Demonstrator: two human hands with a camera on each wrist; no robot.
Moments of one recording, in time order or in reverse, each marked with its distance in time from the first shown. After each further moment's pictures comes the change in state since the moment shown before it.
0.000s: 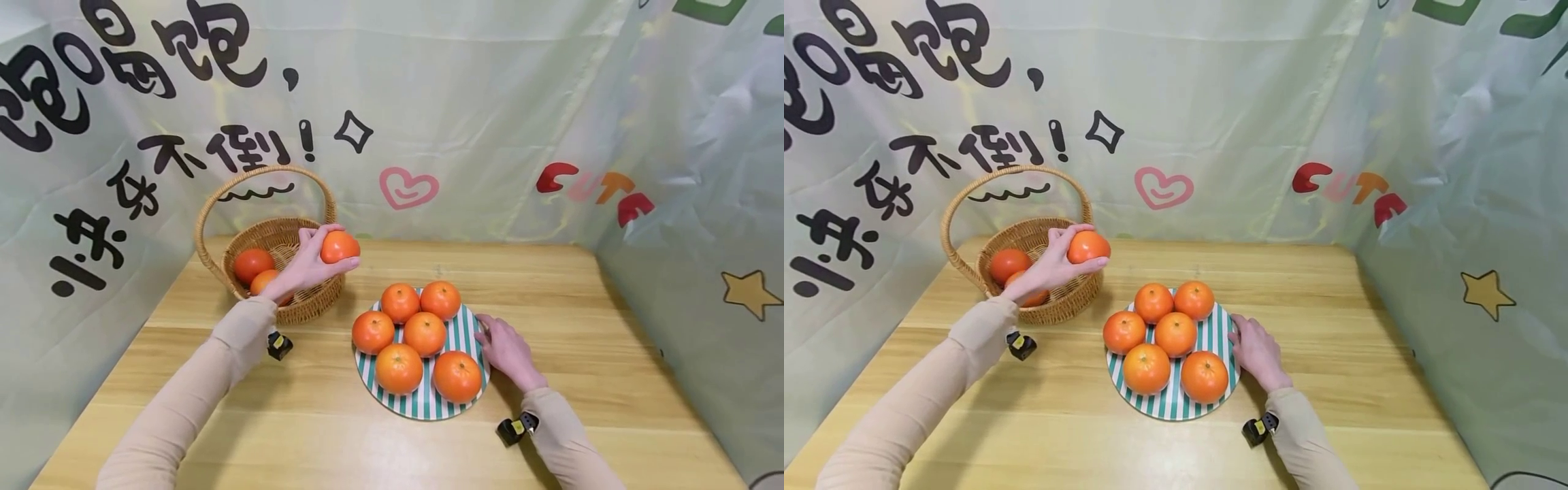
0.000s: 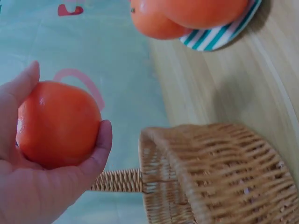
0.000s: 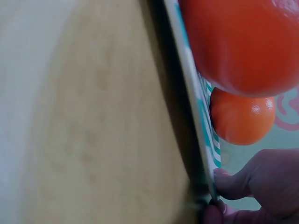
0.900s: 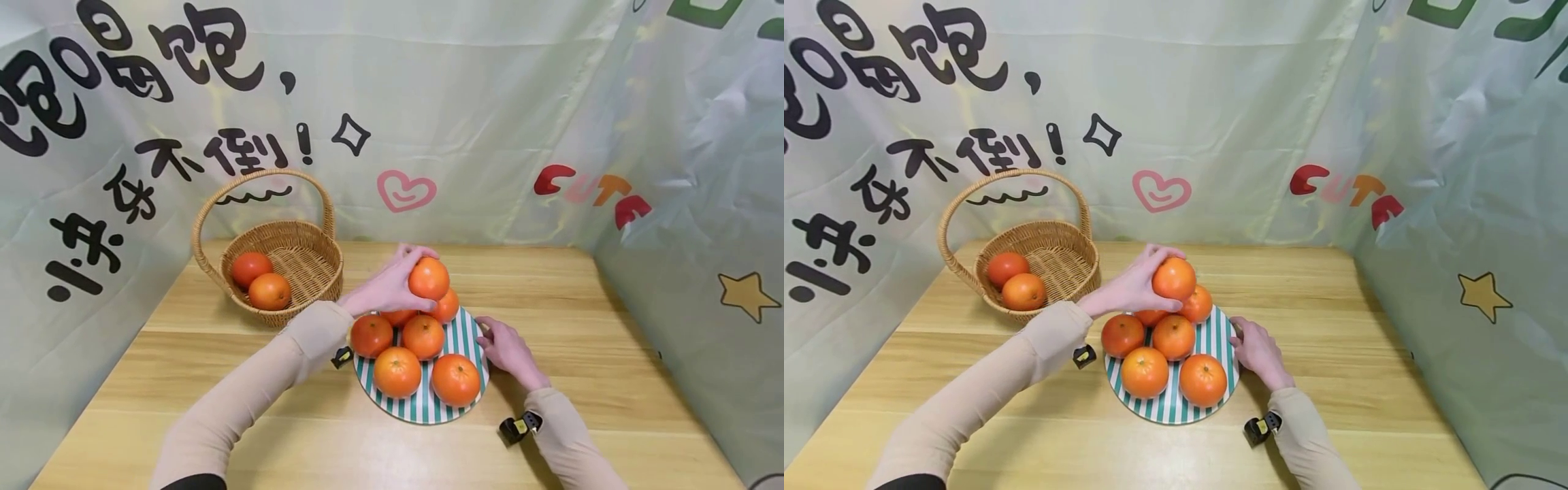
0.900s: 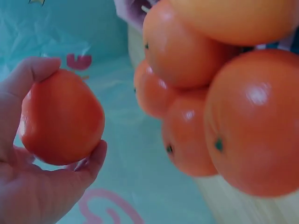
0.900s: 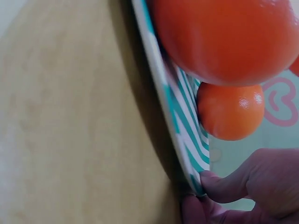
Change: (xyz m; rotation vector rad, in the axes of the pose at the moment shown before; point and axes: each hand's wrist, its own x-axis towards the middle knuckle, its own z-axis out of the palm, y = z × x) left_hand 0.004 0.079 0.089 0.043 -0.317 0.329; right_hand 0.002 0.003 -0.007 0.119 -0.082 0.025
